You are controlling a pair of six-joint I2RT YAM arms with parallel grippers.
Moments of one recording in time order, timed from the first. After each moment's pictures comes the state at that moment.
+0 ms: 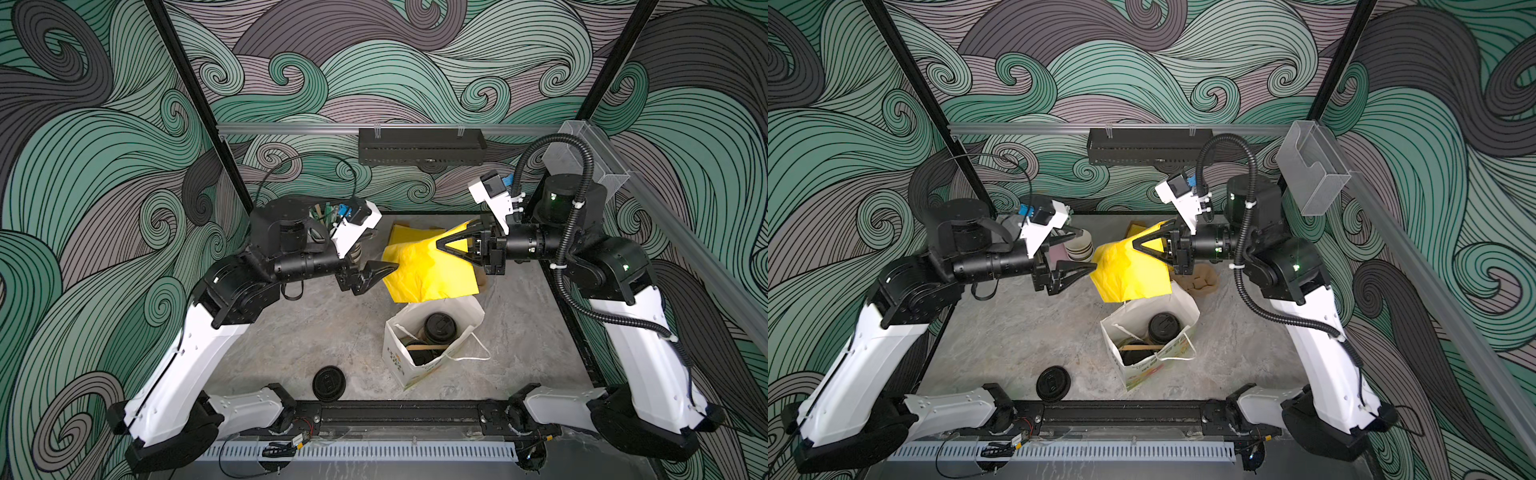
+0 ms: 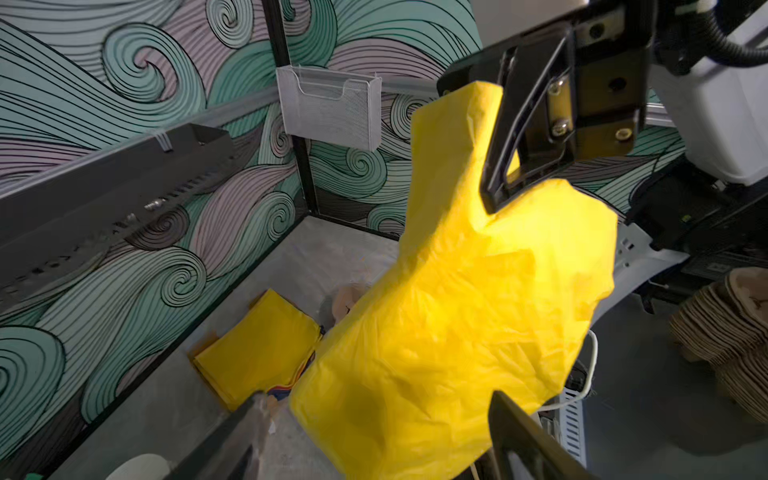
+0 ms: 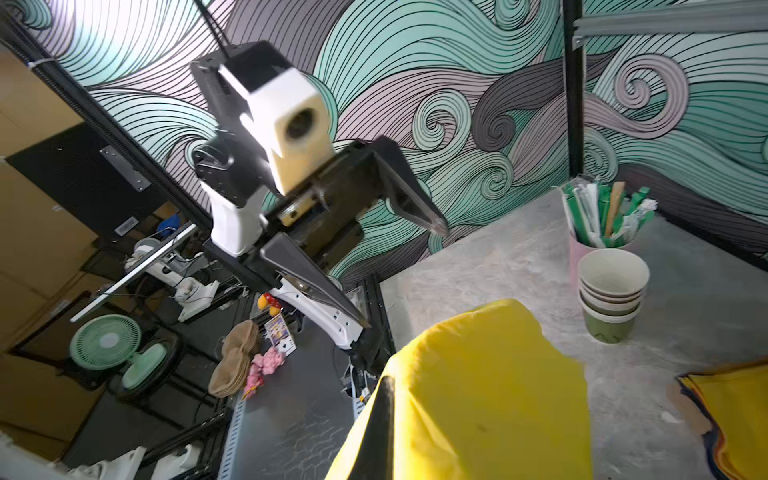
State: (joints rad) left arm -0.71 1.20 1.78 -0.91 0.43 0.18; right arm 0.53 1.31 1.96 -0.99 -0.91 0.11
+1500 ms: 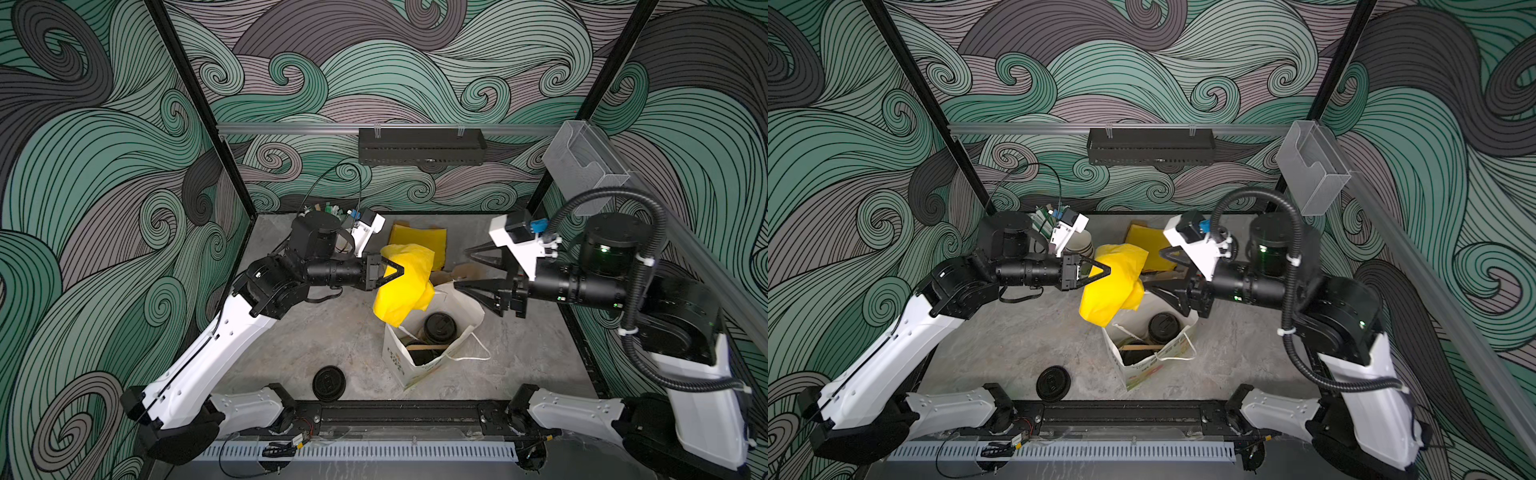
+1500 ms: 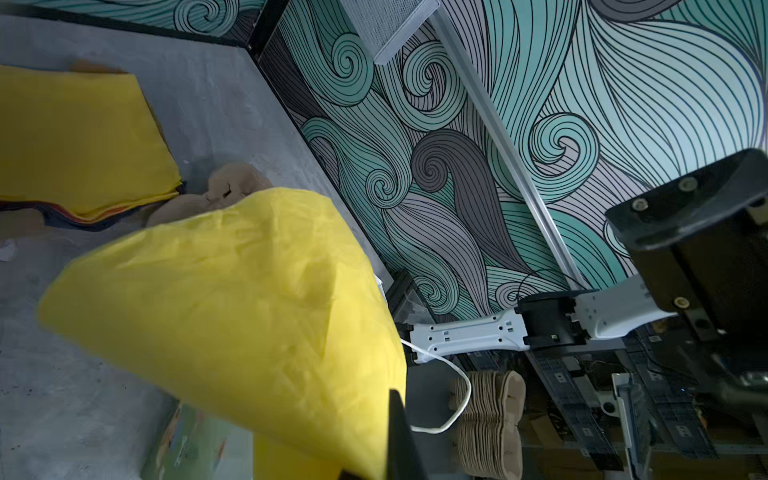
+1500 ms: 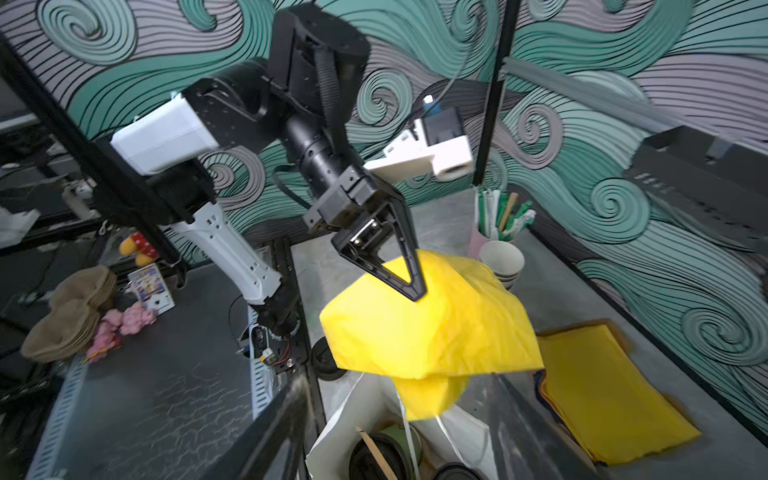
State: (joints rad) left arm -0.72 1.20 1.56 -0.79 0.56 -0.61; right arm 0.84 1.19 1.96 -1.13 -0.38 -0.14
